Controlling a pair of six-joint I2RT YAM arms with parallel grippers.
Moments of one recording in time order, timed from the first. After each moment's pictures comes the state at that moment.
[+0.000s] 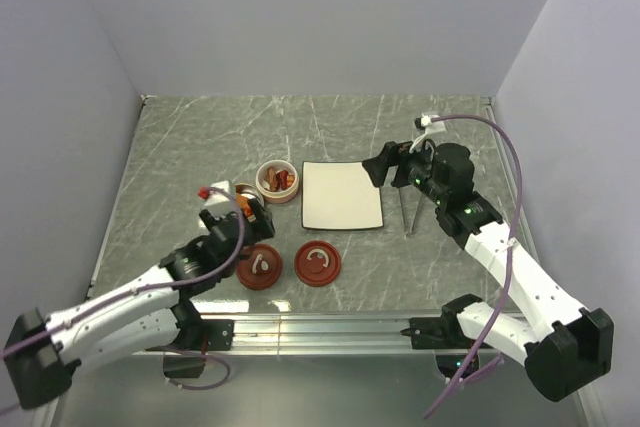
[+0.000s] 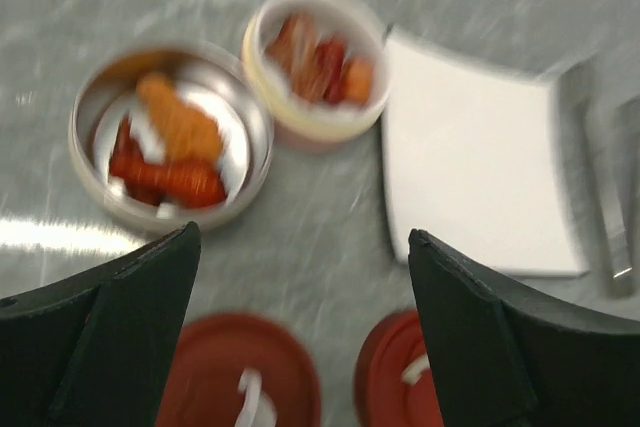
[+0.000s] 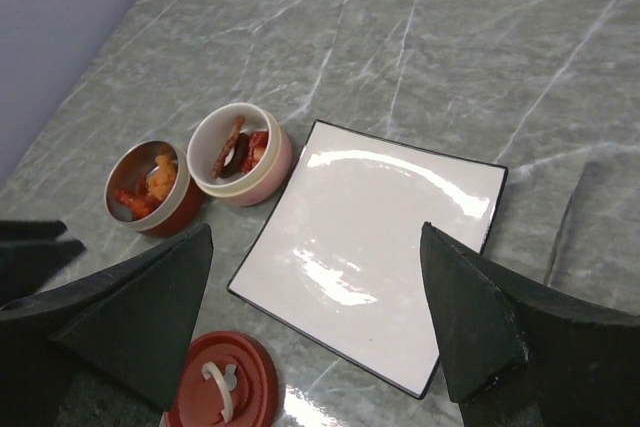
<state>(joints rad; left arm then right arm) -0.80 0.72 0.42 -0.08 -0.63 -0.71 0.39 1.00 0.83 -0.05 -0.15 0.30</state>
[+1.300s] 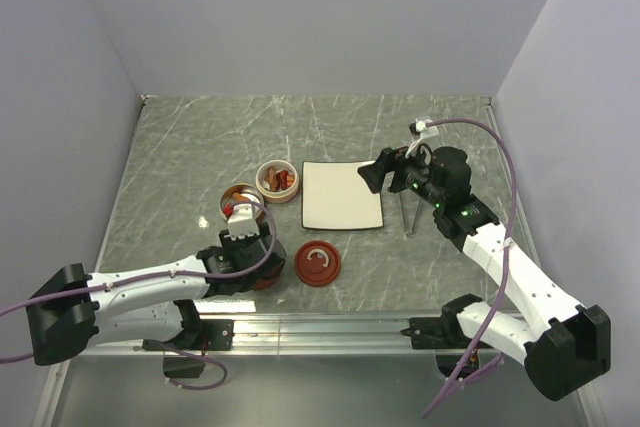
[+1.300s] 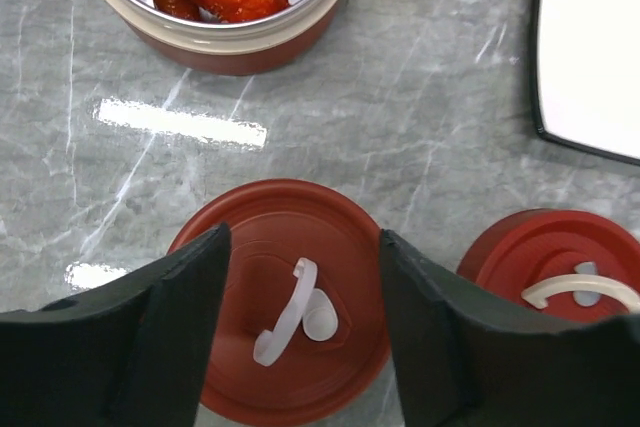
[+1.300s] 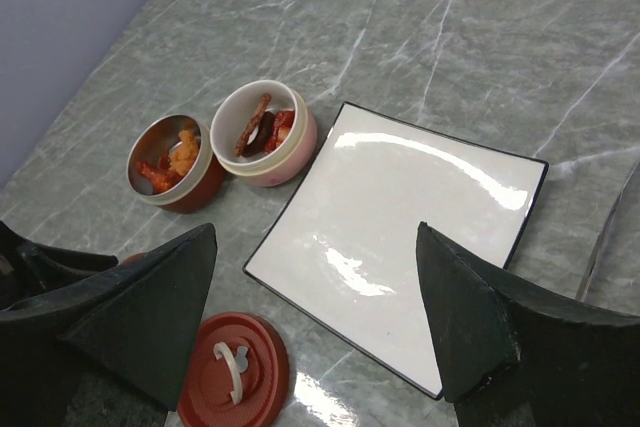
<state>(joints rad) -1.08 1.05 0.50 -0.46 -0.80 -1.09 0.40 1.01 0.78 0.00 -0.25 0.30</state>
